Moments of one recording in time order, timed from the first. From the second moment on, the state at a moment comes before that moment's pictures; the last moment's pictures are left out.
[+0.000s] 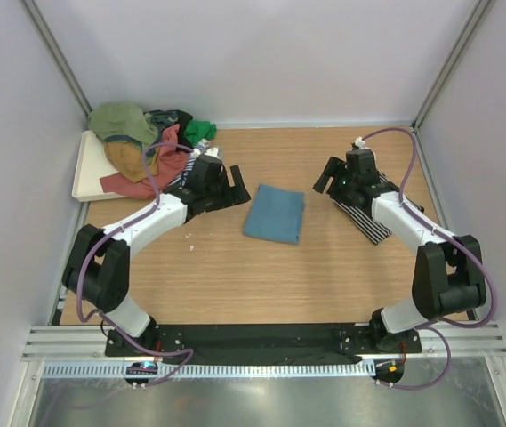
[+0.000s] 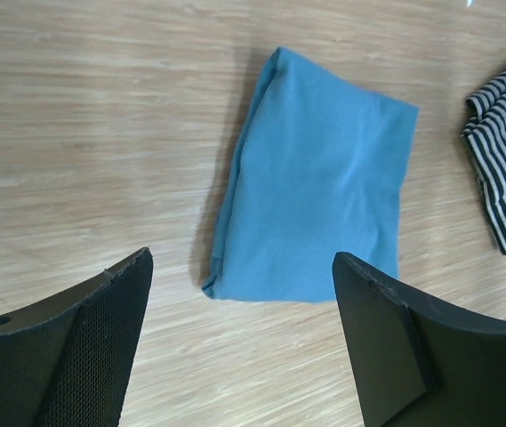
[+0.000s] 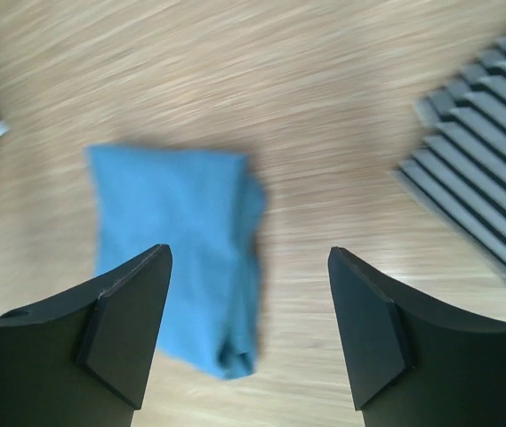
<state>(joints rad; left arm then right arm) -0.51 1.61 1.12 -0.22 0.02 -0.65 0.21 1.48 0.99 -0.19 -0.09 0.59</state>
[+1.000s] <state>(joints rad) -0.53 1.70 1.10 -0.22 0.07 -0.66 0.35 1.79 1.11 -0.51 0.44 0.58</state>
